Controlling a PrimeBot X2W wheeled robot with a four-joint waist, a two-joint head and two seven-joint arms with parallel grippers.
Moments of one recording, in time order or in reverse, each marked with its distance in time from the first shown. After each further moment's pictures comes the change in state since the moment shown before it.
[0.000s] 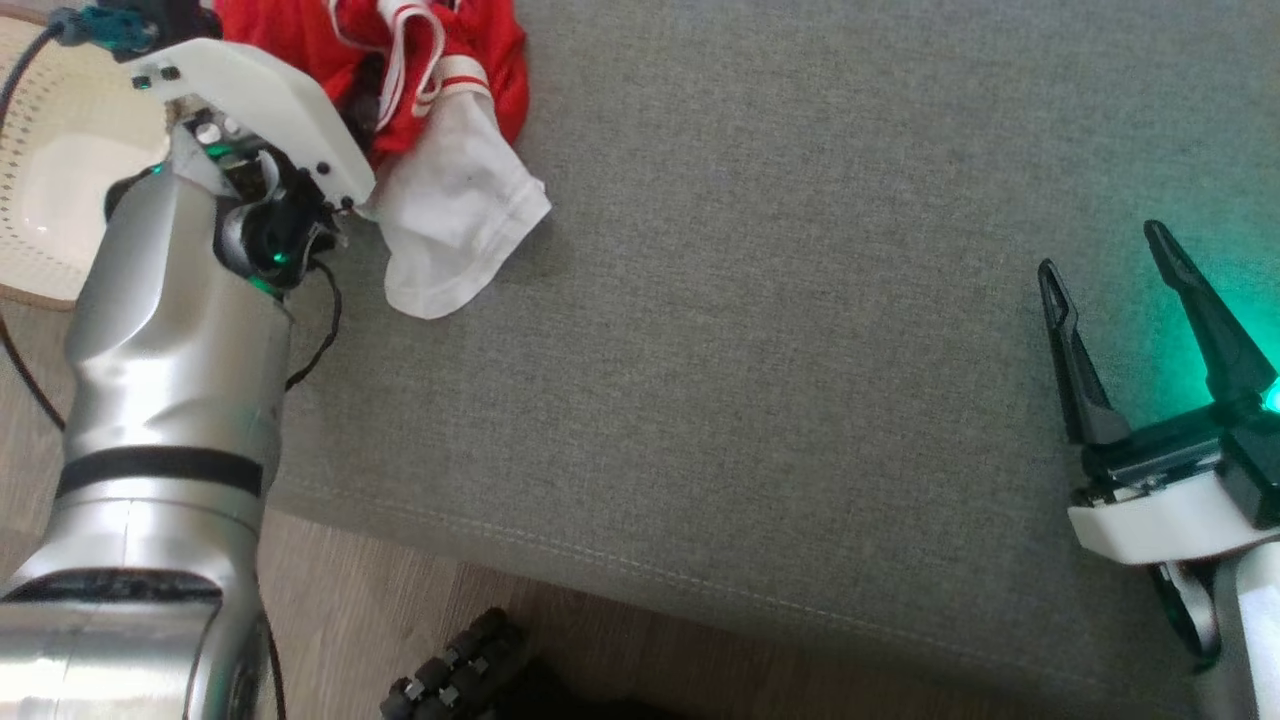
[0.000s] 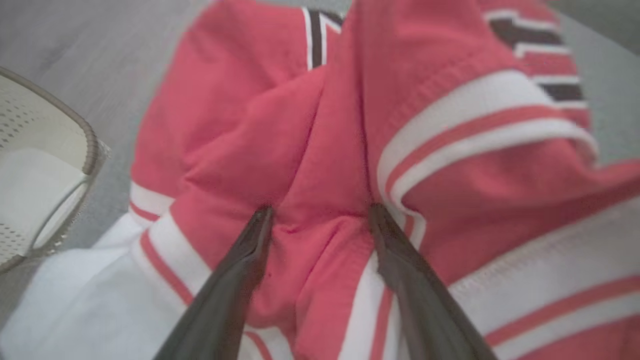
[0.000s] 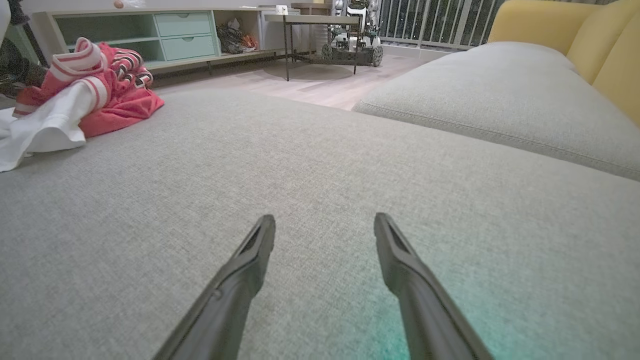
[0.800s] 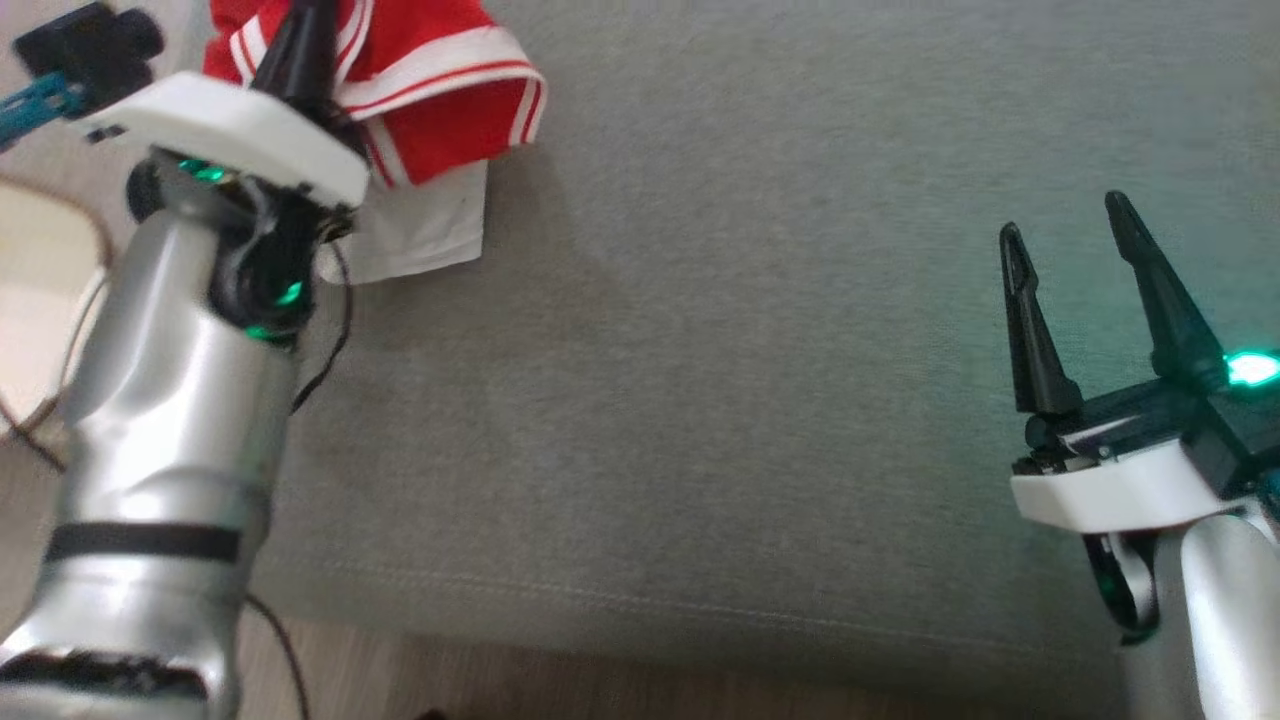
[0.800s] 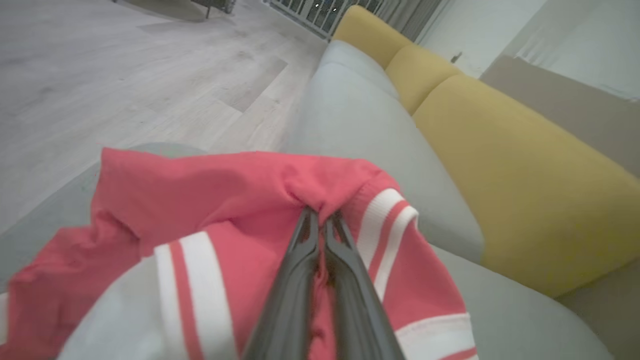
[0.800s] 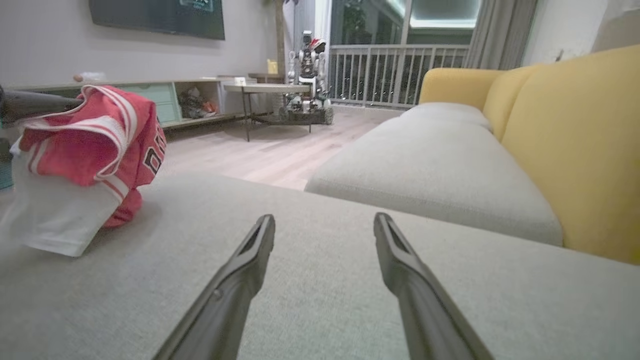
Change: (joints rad) left arm 0.131 0.055 -0.157 -0.269 -0.336 -0.068 -0.360; right arm -0.067 0.121 0.016 0.027 0.033 0.000 0.000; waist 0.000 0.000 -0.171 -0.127
